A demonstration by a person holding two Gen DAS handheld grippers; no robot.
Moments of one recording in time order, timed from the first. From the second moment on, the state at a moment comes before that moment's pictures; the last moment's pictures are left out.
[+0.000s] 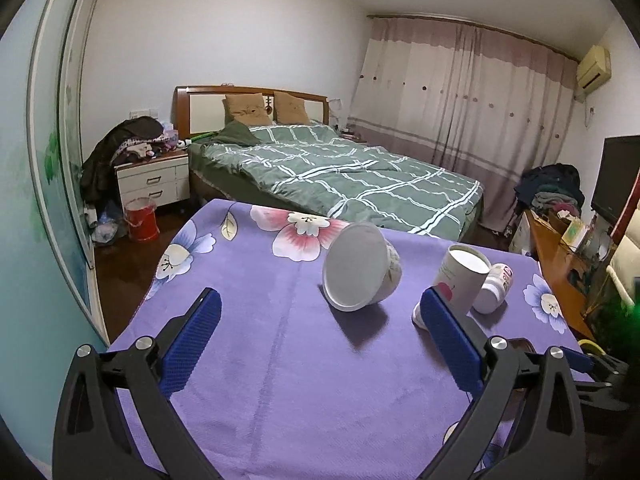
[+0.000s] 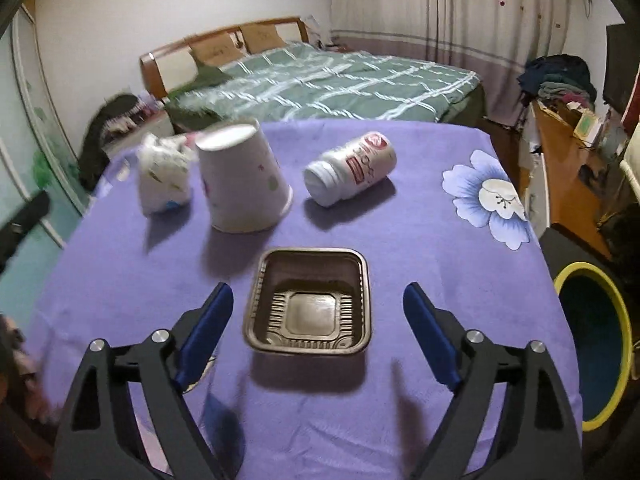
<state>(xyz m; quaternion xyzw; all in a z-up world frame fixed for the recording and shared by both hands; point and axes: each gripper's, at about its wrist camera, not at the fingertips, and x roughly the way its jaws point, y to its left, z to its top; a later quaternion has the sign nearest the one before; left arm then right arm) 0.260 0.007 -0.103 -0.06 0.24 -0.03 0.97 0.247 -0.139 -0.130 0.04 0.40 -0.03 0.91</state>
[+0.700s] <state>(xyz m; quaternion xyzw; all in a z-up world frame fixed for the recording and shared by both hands) 0.256 -0.007 -0.106 -0.05 0.25 -0.04 0.97 0.255 -0.145 -0.149 0.05 0.41 -0.04 0.91</state>
